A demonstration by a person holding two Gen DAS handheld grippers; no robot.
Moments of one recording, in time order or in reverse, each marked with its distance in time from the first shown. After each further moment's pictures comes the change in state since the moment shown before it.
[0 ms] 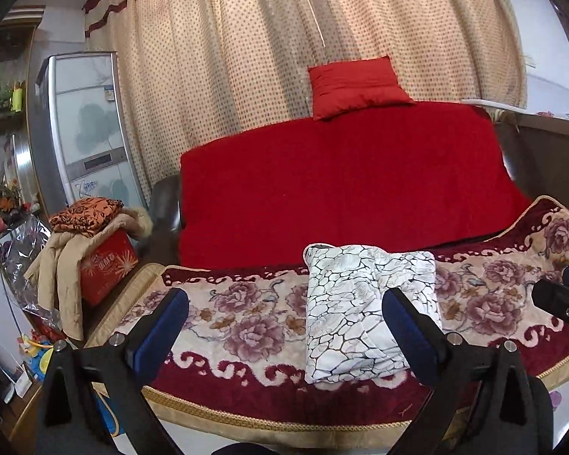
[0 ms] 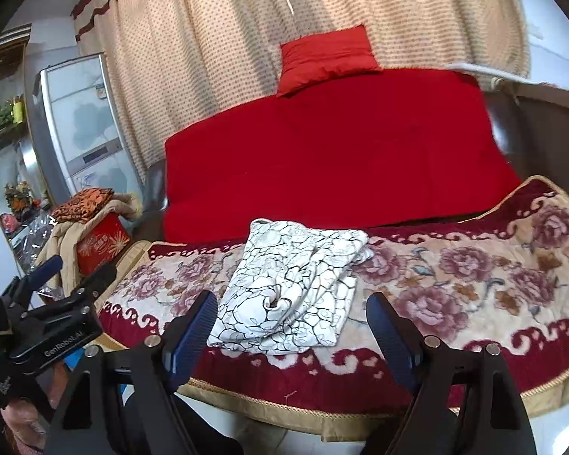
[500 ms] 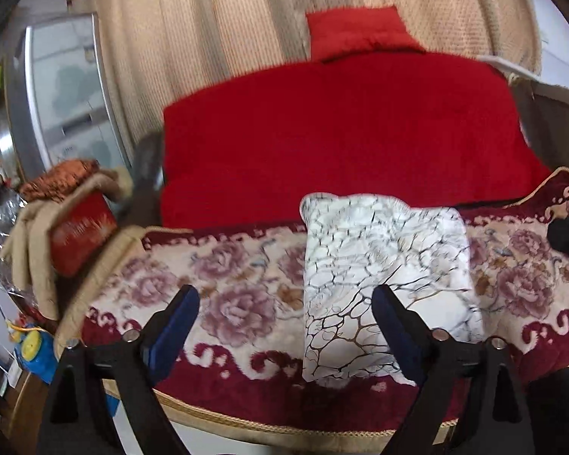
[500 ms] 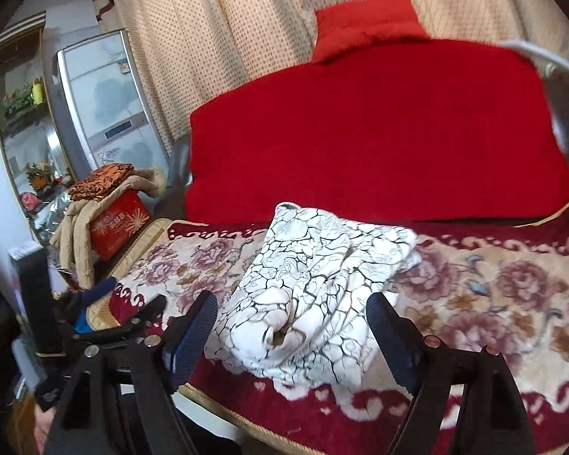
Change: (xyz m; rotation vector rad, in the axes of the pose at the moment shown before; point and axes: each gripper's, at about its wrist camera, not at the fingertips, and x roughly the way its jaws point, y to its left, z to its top) left arm 0.103 -0.007 -0.028 -0.003 0.146 -0.020; right arm 0.107 -0.009 0.018 -0.059 0.094 0.153
